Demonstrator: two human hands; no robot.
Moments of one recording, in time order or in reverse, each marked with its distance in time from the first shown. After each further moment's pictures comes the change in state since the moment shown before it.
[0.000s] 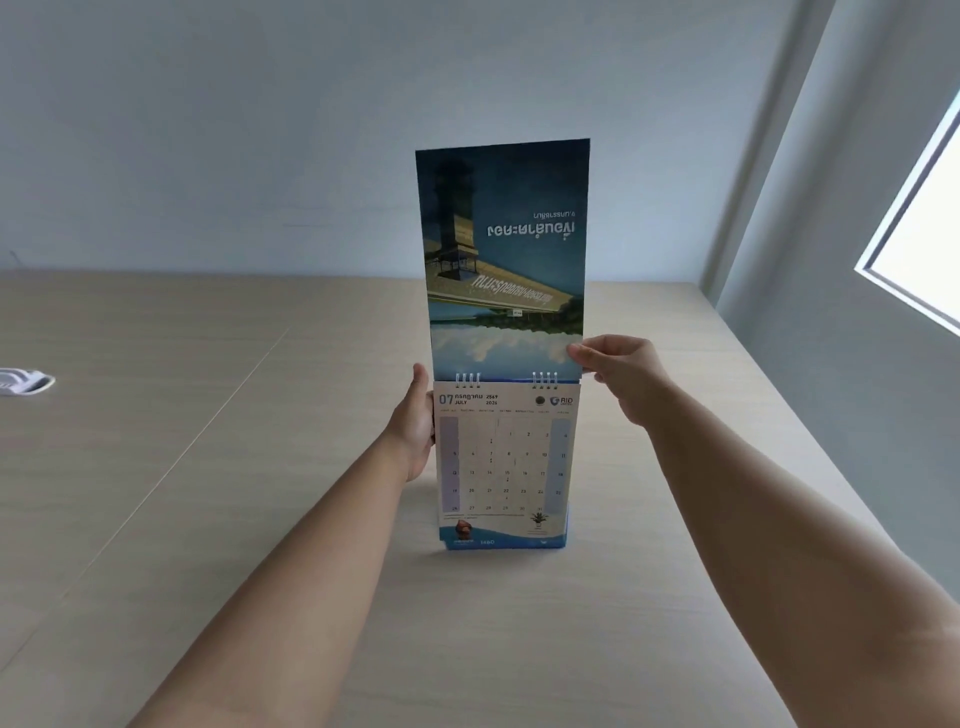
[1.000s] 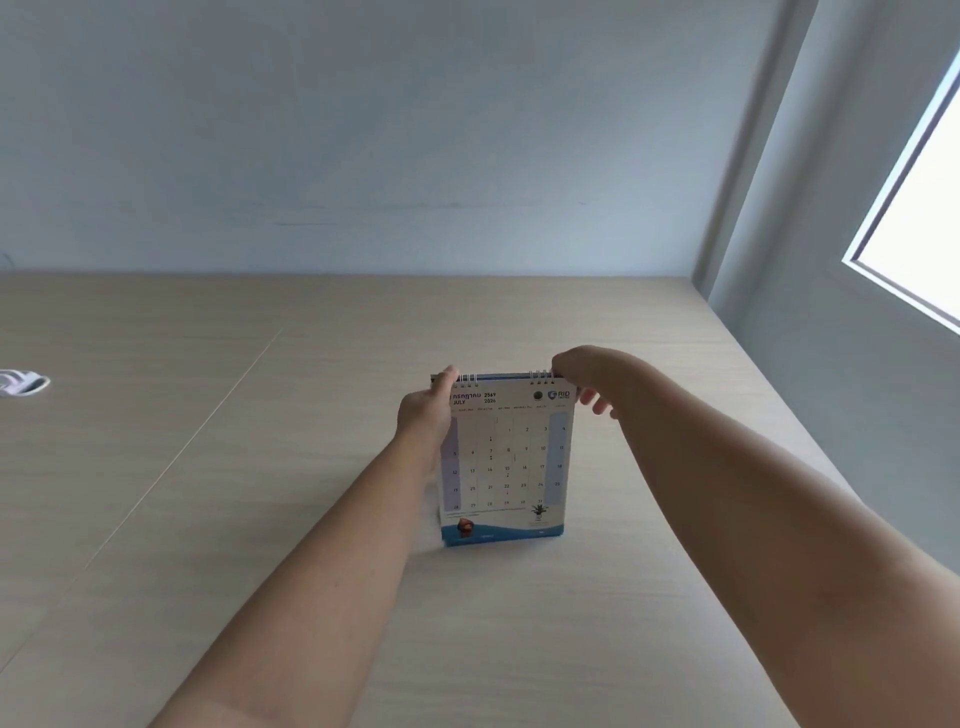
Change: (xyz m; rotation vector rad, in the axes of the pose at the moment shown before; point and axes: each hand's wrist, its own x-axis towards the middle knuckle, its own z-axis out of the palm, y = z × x) left_hand -0.009 0.002 0.022 0.057 0.333 -0.039; right_hand -0.027 -0.048 0.034 -0.911 -0.226 0.397
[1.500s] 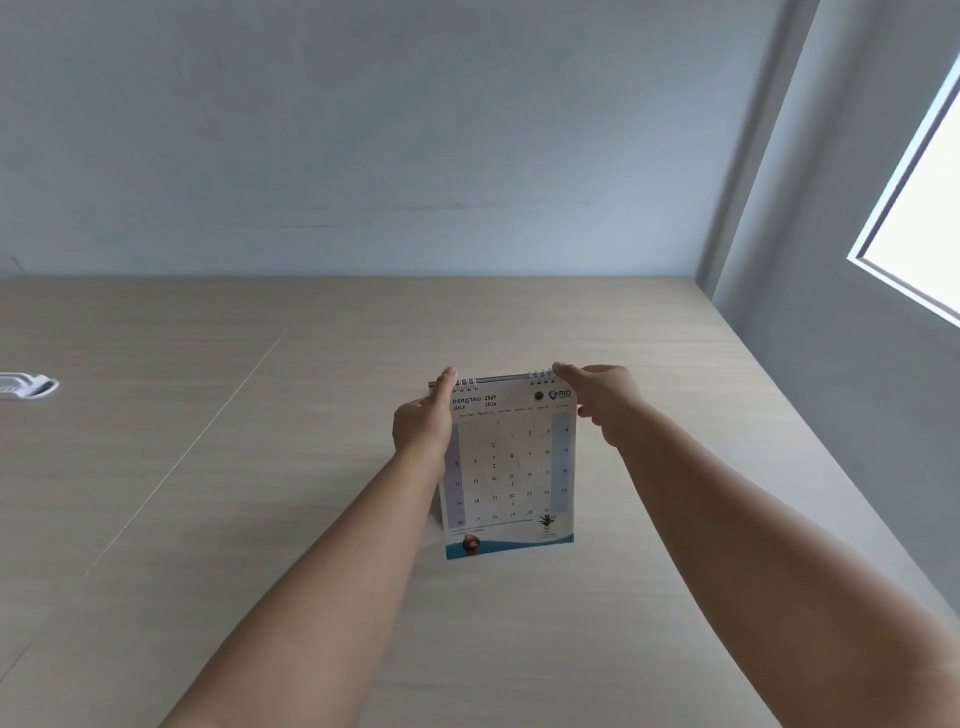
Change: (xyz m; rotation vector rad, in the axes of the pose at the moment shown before) left_hand -0.018 -0.001 0.004 -0.063 0.179 -0.015; right_hand 0.029 0.047 0.033 0.692 0.243 -0.068
